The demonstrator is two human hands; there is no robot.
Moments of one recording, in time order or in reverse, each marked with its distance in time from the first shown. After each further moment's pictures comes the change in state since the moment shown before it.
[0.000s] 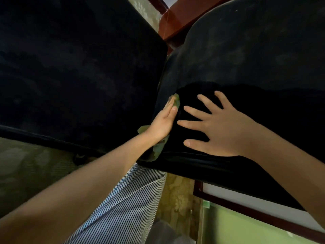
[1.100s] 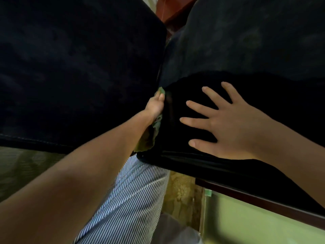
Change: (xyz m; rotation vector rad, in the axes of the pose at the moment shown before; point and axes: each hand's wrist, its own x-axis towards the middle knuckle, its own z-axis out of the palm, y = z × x) left_hand 0.065 -0.042 -0.025 0.041 0.139 -0.423; right_hand 0.008 0.000 0.000 -0.033 -0.058 -0.026
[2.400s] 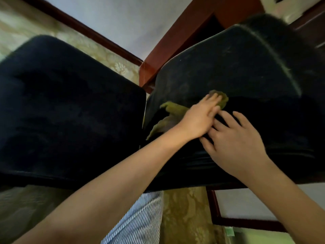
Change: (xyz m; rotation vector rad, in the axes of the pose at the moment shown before) left_hand -0.171 0.142 0.107 0.597 -0.250 0.921; right_hand -0.105 -0.014 0.040 0.188 0.776 0.599
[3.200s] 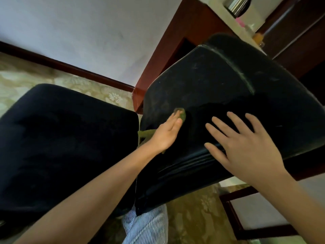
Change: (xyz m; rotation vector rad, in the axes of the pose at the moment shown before) left_hand -0.017 -0.008 -0.009 0.061 -0.057 -0.129; right_hand -0.056 0.042 -0.005 -0.083 0.176 0.141
